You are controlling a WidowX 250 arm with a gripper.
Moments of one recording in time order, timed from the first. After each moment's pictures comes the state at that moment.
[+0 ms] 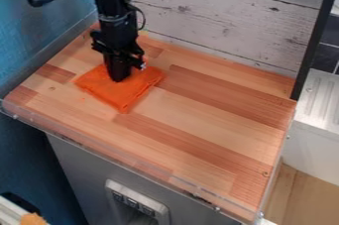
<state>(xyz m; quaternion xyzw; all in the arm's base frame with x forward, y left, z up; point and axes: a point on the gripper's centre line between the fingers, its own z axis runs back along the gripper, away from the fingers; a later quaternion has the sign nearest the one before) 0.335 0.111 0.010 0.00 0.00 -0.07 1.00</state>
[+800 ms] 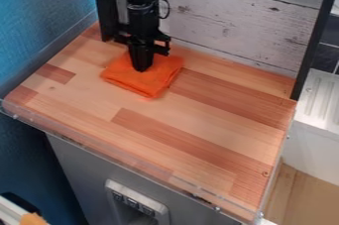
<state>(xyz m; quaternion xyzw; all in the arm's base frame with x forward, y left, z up) 0.371 0.091 0.012 -0.01 0.01 0.00 1.00</state>
